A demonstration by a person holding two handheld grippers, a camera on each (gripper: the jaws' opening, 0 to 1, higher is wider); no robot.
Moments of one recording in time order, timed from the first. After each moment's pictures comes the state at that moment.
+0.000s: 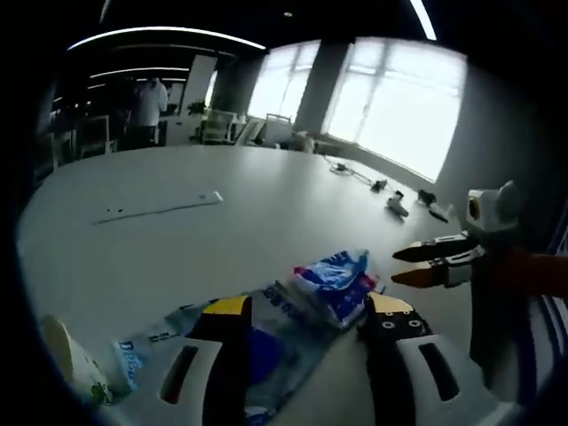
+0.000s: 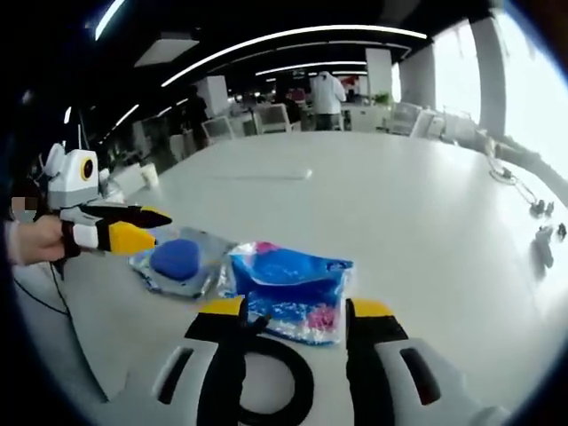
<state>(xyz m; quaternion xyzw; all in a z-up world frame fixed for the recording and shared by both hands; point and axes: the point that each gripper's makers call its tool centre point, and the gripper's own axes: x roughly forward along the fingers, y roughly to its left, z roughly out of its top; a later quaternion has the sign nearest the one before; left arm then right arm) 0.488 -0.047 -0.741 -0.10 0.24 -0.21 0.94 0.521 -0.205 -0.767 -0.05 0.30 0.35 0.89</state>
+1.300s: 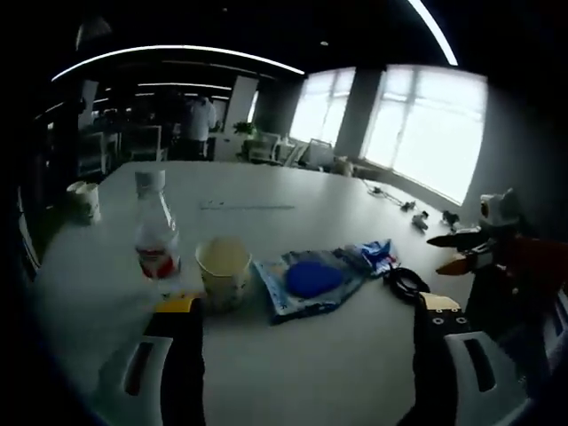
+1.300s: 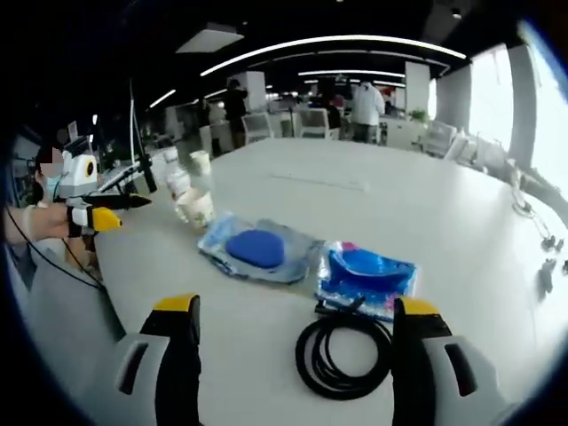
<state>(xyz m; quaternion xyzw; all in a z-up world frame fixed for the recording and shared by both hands) 0.329 0.095 -0.715 -0.12 0.21 -0.10 0.97 0.420 -0.161 -0.730 -0.09 0.28 0.42 0.86</state>
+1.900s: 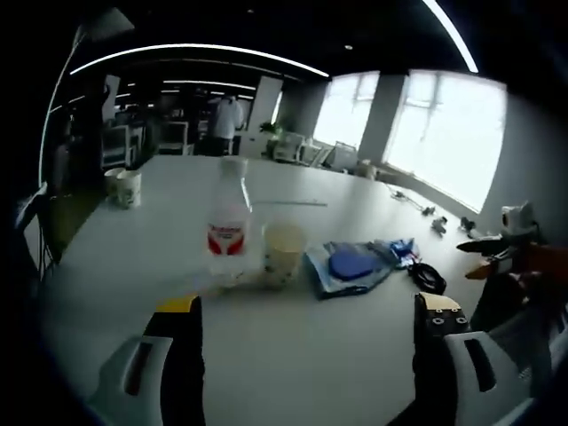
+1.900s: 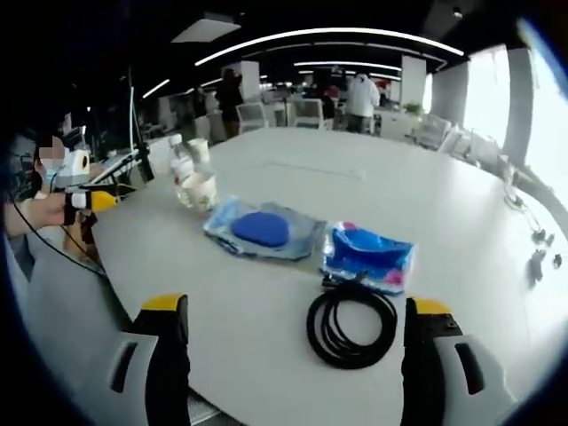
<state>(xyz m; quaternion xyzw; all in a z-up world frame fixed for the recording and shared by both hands) 0.290 0.151 -0.719 -0.13 0.21 -0.05 0.97 0.393 -0.175 -0.733 -0.11 0.29 0.39 0.87</state>
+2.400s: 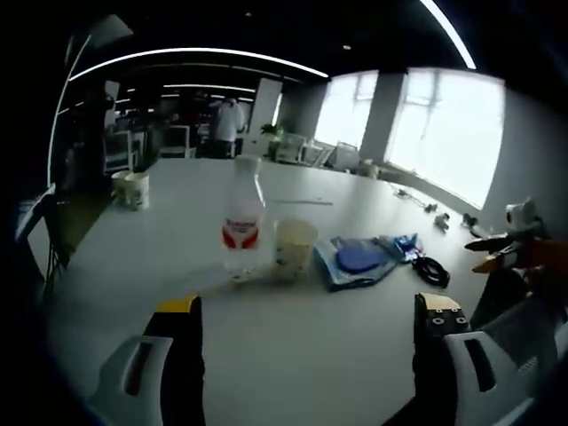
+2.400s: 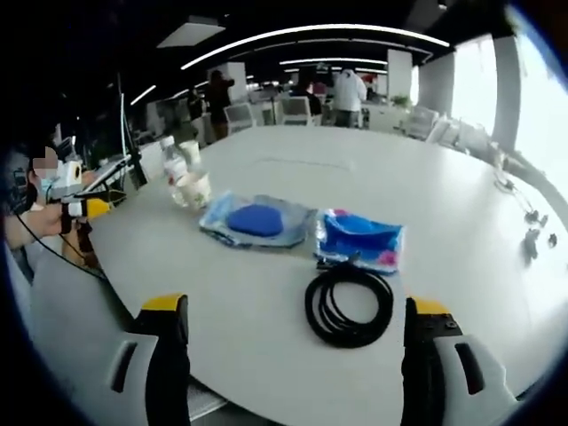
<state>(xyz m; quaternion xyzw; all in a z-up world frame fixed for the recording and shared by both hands) 0.277 0.162 -0.721 -0.11 0.20 -0.04 0.97 0.381 -0.189 -0.742 -0.09 0.31 0.37 0.87</state>
